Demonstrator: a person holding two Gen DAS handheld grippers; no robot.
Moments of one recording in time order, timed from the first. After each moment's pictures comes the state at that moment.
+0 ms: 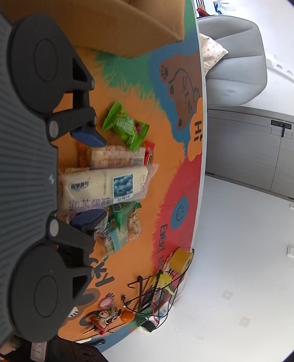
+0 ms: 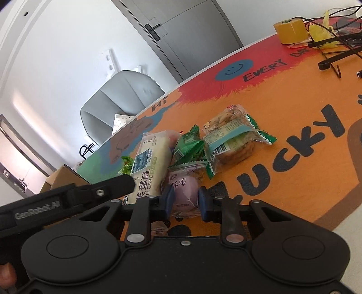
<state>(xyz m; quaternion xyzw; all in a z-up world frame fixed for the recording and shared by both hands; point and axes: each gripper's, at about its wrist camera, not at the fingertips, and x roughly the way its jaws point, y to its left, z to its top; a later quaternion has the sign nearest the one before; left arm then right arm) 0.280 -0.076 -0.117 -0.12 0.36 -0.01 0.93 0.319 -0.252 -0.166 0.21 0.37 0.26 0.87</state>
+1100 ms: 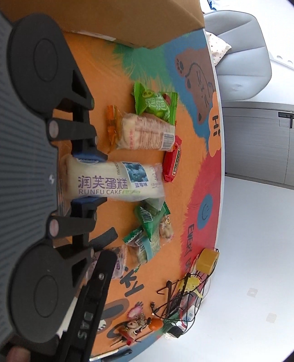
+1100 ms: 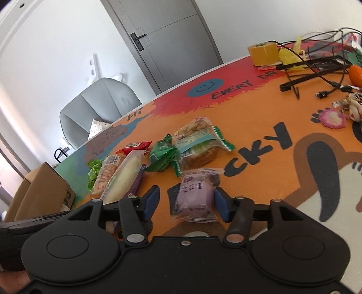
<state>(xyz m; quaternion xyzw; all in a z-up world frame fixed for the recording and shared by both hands) 0.273 -0.091 -0.141 -0.08 0.39 -0.01 0.92 0.297 -0.275 -0.156 0.16 0.35 0.19 0.90</state>
